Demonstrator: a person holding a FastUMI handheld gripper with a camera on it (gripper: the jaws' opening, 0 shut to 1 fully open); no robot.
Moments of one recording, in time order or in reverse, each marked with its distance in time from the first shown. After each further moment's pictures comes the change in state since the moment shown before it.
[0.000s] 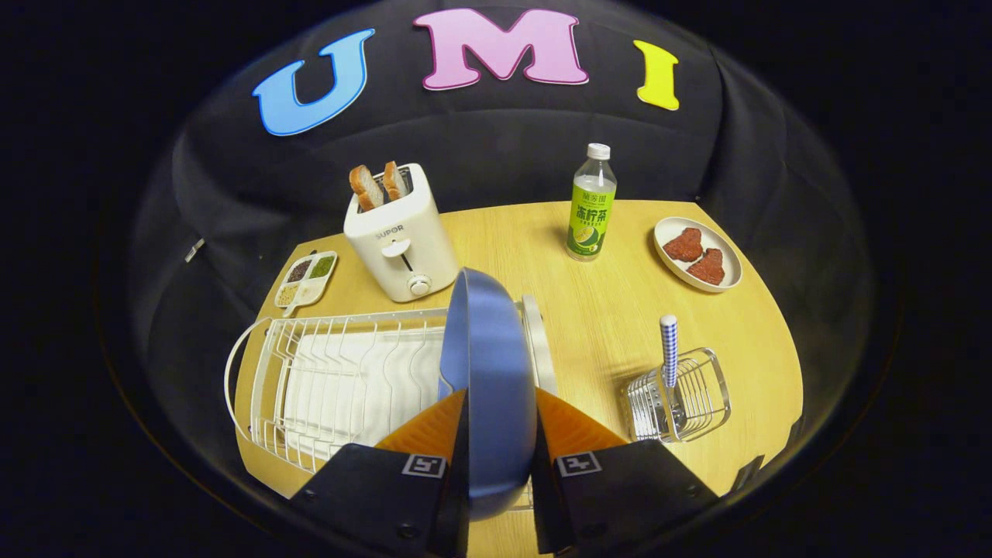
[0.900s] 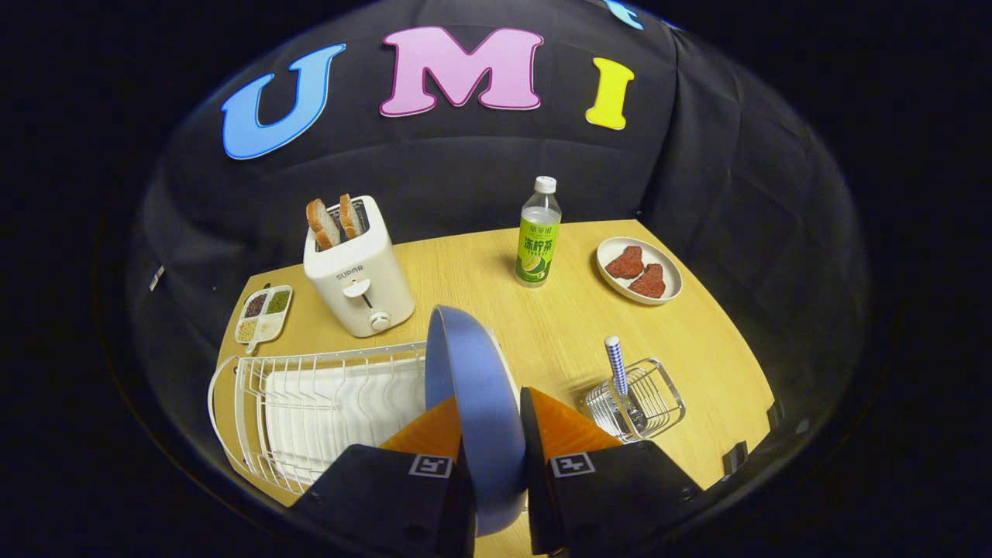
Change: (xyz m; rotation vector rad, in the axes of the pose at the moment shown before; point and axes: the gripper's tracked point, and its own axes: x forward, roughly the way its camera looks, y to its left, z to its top) arm -0.020 -0.015 0.033 0.013 -0.121 -0.227
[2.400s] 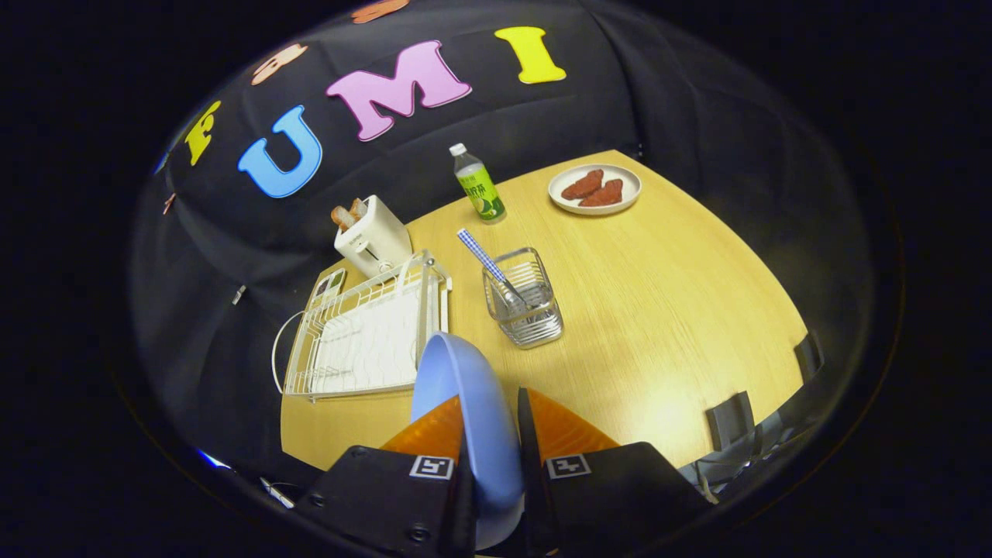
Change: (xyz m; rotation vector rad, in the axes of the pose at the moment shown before) arm -0.076 -0.194 -0.135 0.255 0.163 0.405
